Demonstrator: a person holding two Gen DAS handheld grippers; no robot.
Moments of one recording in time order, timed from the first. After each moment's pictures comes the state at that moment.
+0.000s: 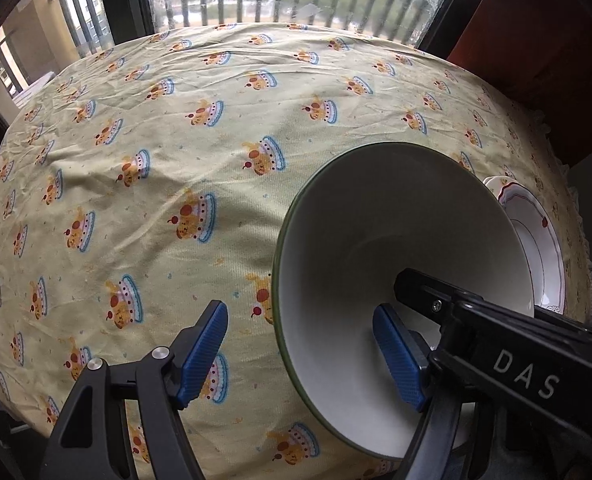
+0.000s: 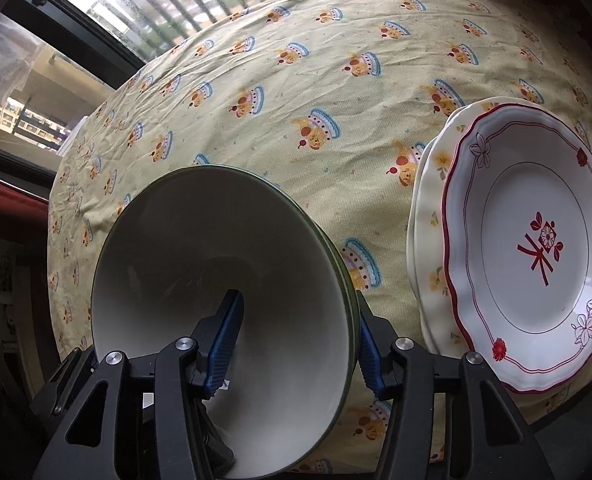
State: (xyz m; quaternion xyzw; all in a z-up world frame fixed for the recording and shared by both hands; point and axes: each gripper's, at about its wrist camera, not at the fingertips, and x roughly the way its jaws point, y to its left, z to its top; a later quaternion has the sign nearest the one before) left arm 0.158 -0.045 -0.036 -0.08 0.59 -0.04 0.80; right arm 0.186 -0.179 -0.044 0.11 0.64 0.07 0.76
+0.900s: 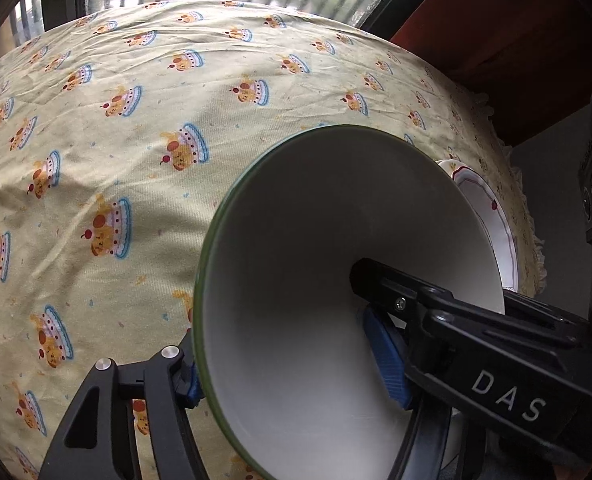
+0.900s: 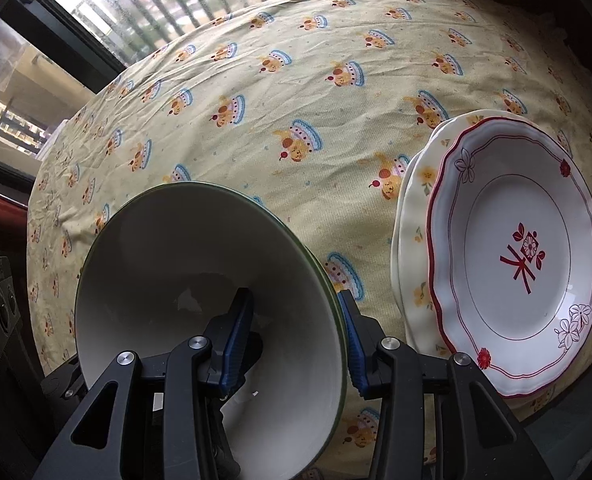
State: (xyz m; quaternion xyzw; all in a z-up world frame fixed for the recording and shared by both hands) left arm 0.176 -0.051 -0.052 -0.12 0.60 -0.17 0.77; right arm 0.189 -0.176 -0.040 0.08 0.63 0.05 0.77
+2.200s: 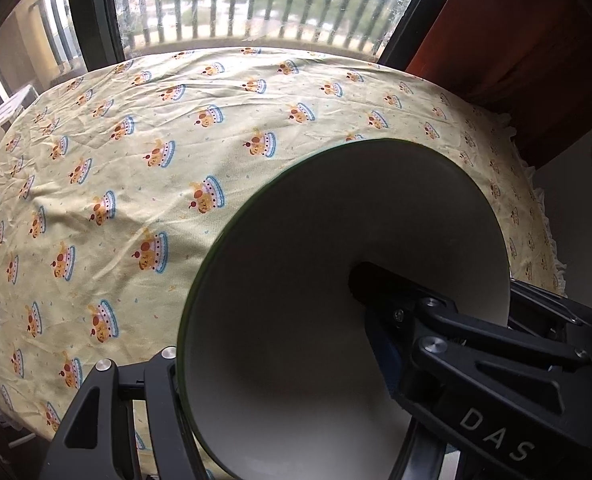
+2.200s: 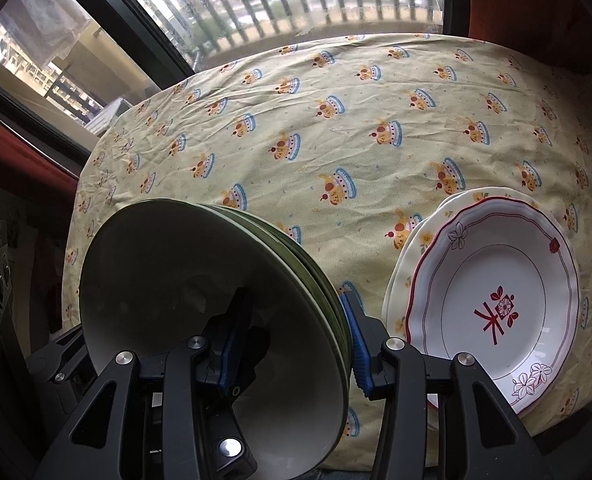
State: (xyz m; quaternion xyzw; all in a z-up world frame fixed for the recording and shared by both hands) left arm 0.168 -0.081 0.011 -0.09 0.58 -0.08 0.80; right arm 0.192 -0.189 0.020 0.06 0.60 0.15 0.79
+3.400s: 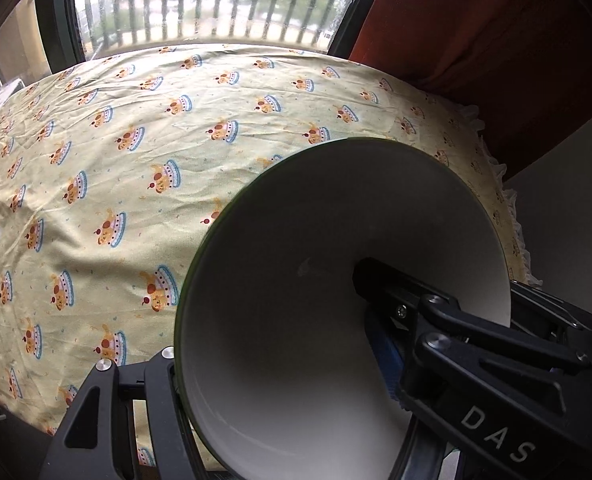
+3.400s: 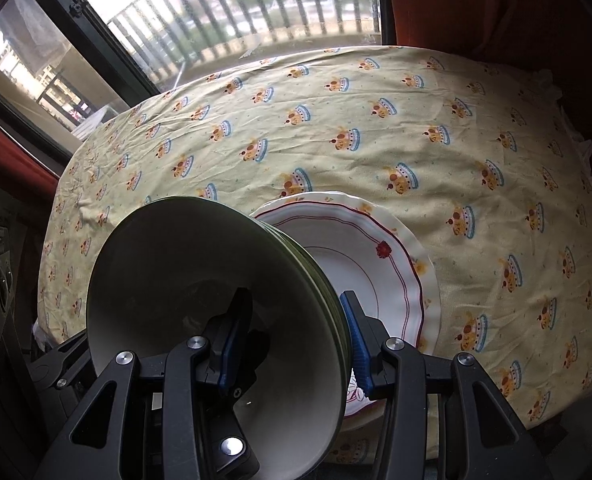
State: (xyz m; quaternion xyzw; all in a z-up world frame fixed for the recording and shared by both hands) left arm 0.173 -0.238 0.010 -0.12 0.58 -0.09 0.81; right arm 0.194 -0.350 0.027 0.03 0.59 0.13 0.80
